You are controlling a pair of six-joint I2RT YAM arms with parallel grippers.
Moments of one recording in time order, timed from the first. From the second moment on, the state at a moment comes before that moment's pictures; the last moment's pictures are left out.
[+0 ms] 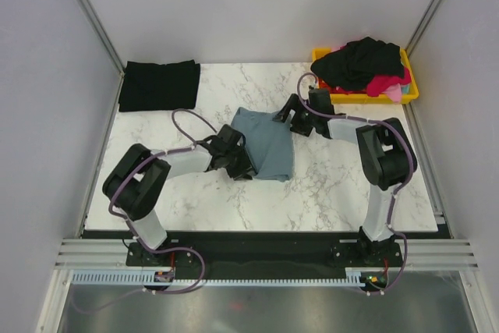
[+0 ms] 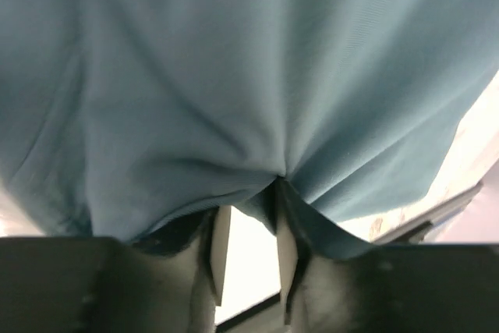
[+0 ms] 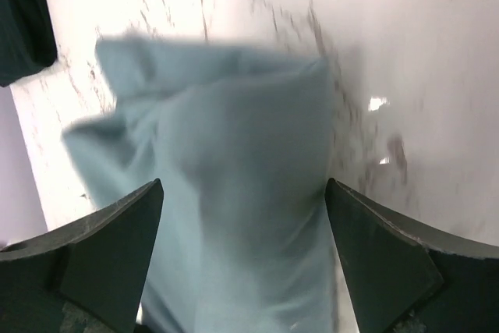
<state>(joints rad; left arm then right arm) -0.60 1.73 0.89 -0.18 0.22 -0.97 0.31 1.93 1.10 0.13 -0.27 0.80</state>
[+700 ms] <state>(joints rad) -0.66 1.36 1.14 -0.67 0.08 -0.79 0.25 2.03 1.31 -0.03 -0.25 0.57</state>
